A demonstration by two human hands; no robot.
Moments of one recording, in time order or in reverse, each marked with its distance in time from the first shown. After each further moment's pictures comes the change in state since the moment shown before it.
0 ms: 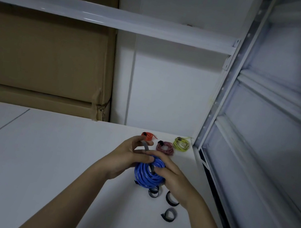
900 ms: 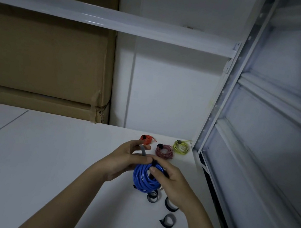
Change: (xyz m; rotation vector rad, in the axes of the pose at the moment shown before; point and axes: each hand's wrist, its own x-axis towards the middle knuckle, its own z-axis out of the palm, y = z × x) left_hand 0.009 0.000 -0.006 0.021 -0.011 -0.077; right_hand 0.006 0.008 -0.004 -0.181 0.084 -0.072
